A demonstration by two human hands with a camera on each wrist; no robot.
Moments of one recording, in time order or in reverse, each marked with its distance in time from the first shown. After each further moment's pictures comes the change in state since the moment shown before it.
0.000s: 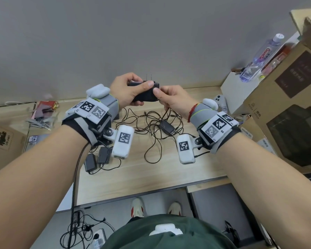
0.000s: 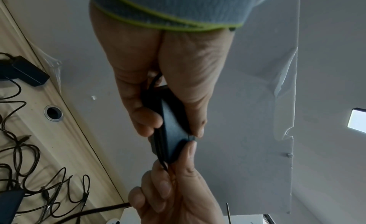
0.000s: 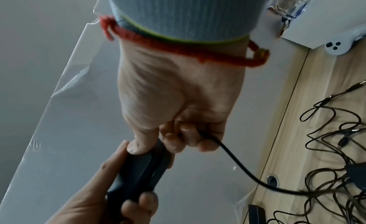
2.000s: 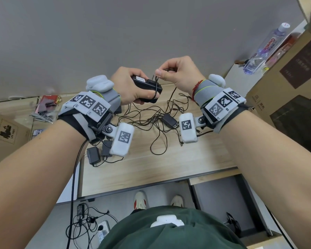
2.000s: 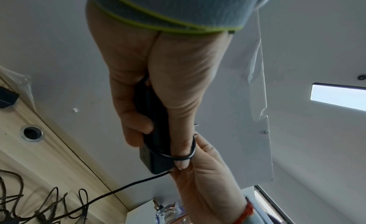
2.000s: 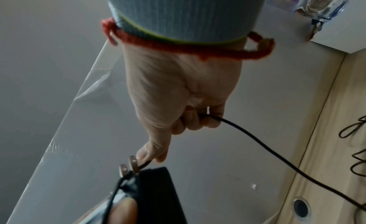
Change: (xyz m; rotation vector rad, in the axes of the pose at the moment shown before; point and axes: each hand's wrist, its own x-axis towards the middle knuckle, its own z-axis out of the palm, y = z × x) left_hand -0.031 0.016 -0.006 0.263 -0.087 0.048; right_hand 0.014 -0.028 -0.020 -0.174 0.149 -0.129
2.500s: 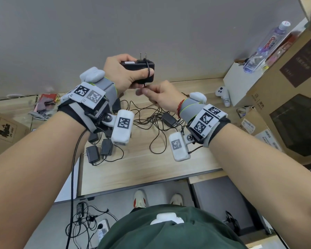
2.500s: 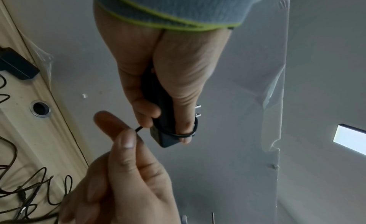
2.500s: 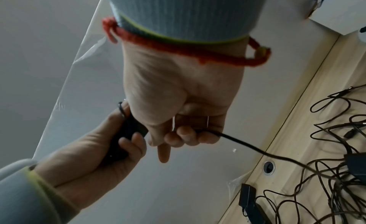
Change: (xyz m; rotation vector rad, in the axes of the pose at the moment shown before) left_hand 0.017 0.000 -0.008 -0.260 0.177 0.021; right_hand -0.027 0.008 0.054 0.043 -0.227 0.090
